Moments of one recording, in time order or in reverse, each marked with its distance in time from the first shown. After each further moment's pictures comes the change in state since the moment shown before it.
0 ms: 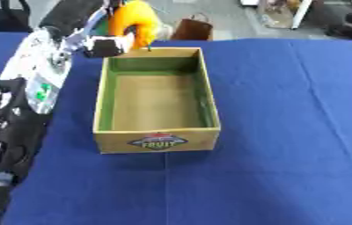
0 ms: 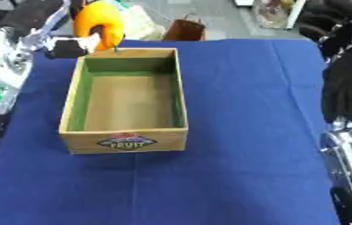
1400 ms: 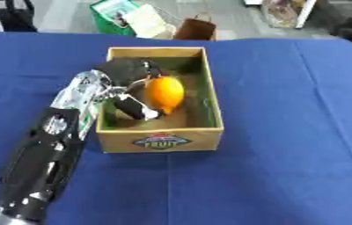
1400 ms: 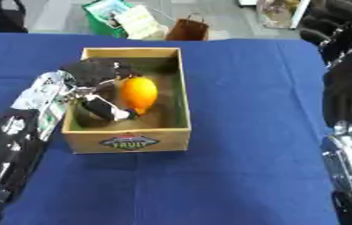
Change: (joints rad) left arm 0.047 -0.066 0.000 0.100 -0.211 -0.219 -0.211; right arm 0.010 0.009 0.000 0.000 -0.007 0.007 0.001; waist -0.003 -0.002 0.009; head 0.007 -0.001
